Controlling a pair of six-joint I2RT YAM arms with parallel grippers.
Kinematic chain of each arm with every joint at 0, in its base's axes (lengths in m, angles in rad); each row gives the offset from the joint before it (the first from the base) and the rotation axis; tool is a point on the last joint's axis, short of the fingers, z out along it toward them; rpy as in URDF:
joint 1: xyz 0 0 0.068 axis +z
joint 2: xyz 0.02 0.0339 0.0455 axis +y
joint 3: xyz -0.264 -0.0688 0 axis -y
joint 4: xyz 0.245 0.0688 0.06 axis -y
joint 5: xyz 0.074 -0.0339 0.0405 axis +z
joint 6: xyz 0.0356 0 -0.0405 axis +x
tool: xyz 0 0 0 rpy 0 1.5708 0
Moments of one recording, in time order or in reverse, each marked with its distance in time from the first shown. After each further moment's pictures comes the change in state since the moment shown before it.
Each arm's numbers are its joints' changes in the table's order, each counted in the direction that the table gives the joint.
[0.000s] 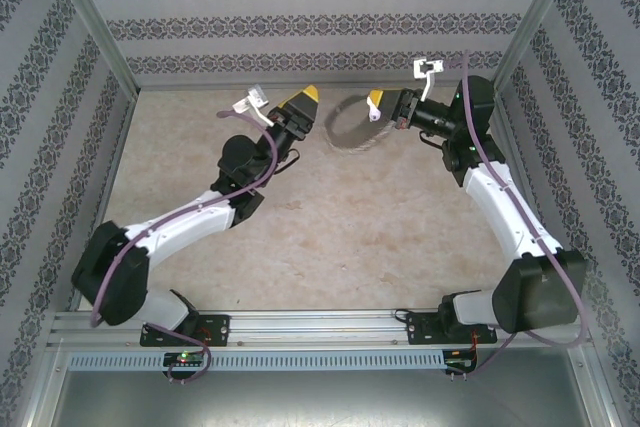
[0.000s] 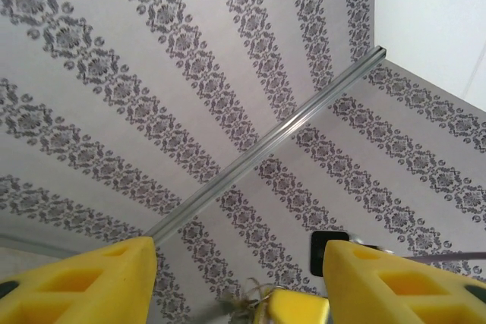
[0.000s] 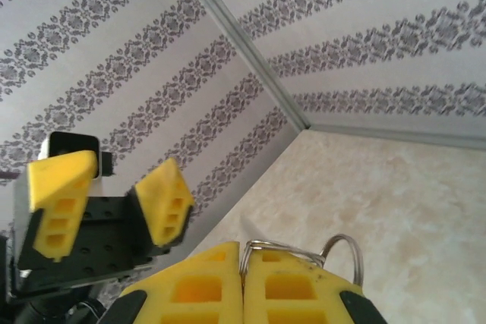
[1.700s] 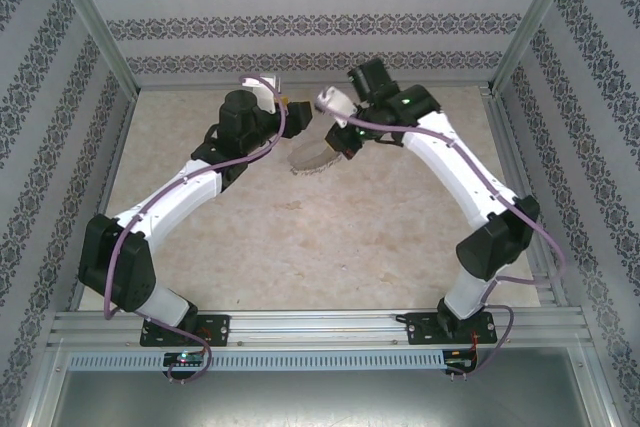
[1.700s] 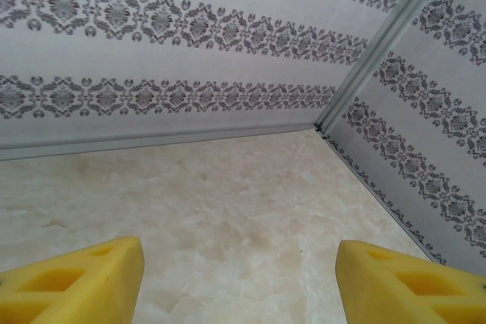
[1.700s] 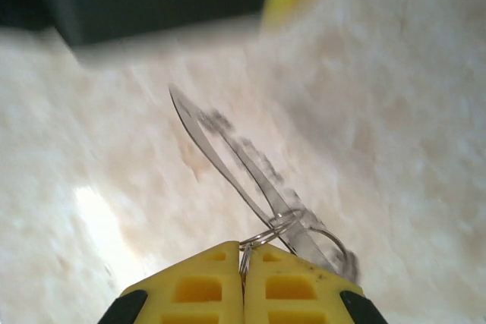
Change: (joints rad) left arm 0.212 0.086 0.252 -0.734 -0.252 0.545; right arm 0.430 0.391 0.703 -1.291 -0.692 -0.972
